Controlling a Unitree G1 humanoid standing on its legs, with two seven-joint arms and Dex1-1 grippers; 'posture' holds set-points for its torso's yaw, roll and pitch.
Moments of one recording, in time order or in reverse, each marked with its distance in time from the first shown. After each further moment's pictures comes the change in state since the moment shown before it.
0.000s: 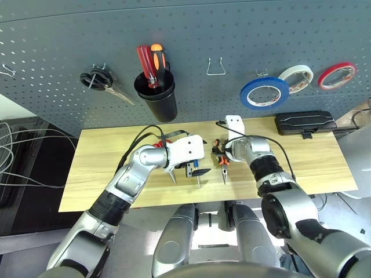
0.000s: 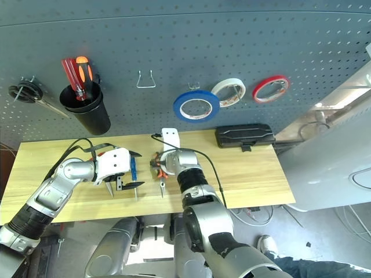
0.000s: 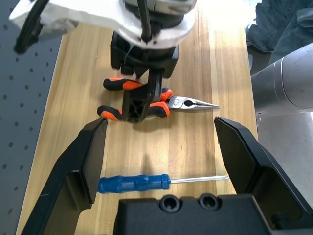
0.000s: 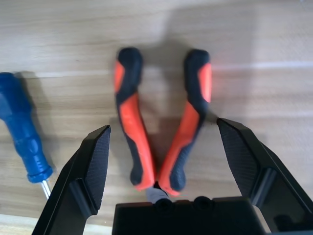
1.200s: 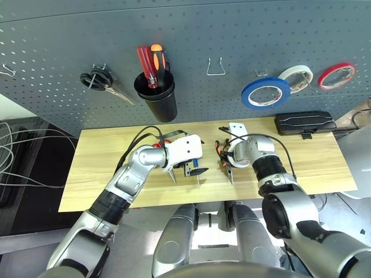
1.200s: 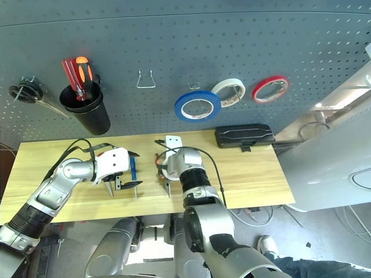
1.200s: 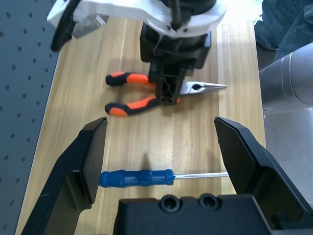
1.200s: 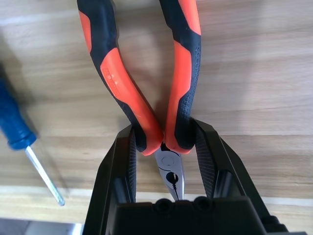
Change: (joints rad) left arm -0.003 0.000 0.005 0.033 0.006 -0.011 0.020; right arm 0.007 0.003 0.045 -0.037 0.096 0.175 -0.057
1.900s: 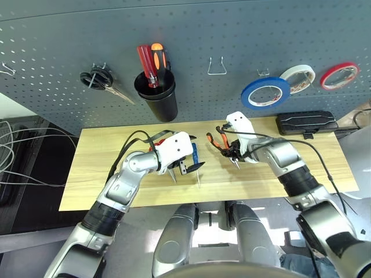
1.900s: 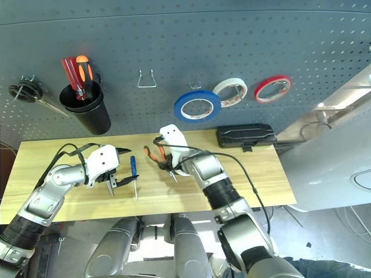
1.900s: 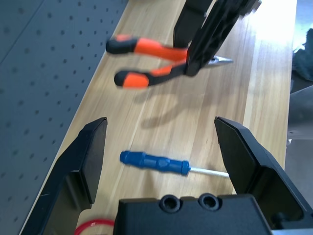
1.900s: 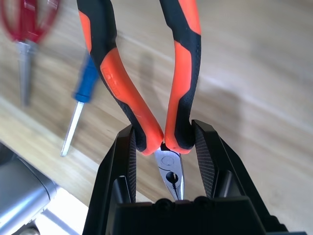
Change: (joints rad) left arm 0.154 0.016 0.145 -0.125 -0.058 0.021 0.126; right arm 0.247 -0.415 0.387 -0.681 -0.028 -0.168 0.659
